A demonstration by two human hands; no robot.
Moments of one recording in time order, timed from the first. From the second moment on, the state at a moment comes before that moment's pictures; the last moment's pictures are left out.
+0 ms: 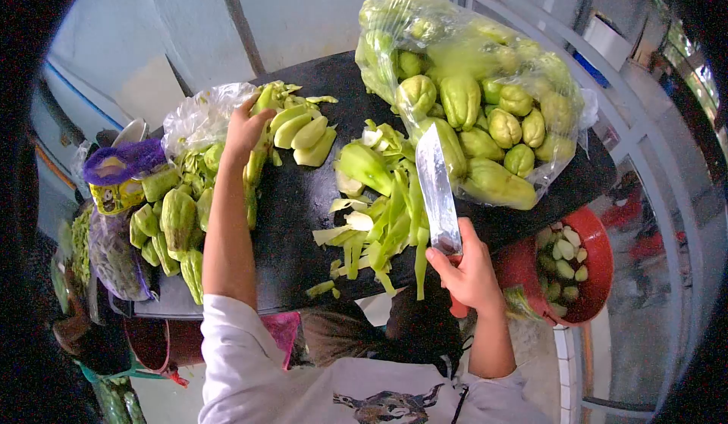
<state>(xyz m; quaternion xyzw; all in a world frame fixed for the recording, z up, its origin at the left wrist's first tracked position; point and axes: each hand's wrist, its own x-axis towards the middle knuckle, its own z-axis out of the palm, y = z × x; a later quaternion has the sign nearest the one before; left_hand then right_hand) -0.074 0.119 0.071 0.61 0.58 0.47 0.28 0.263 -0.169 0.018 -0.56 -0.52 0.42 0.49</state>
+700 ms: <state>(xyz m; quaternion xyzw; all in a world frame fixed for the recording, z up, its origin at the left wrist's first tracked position) -0.058 0.220 0.029 0.79 0.58 0.14 0.16 0.286 -0.173 0.005 -0.59 -0.50 0.44 0.46</state>
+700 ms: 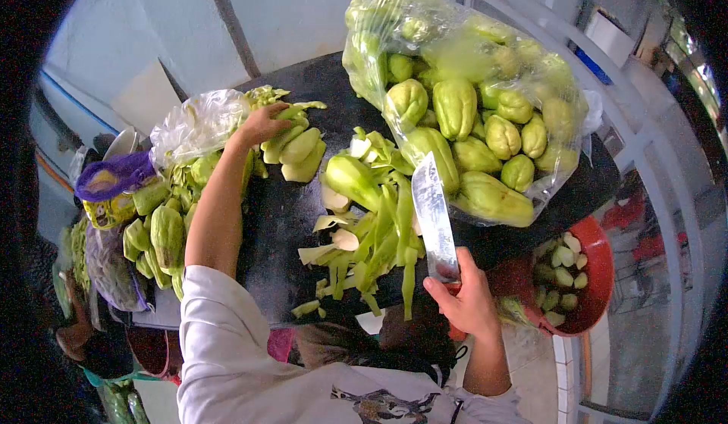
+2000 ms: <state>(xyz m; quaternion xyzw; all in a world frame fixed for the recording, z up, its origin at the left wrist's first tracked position) 0.075 0.077 0.038 0.93 0.37 -0.08 -0.01 0.251 -0.212 0.006 -0.50 -0.73 0.39 0.27</state>
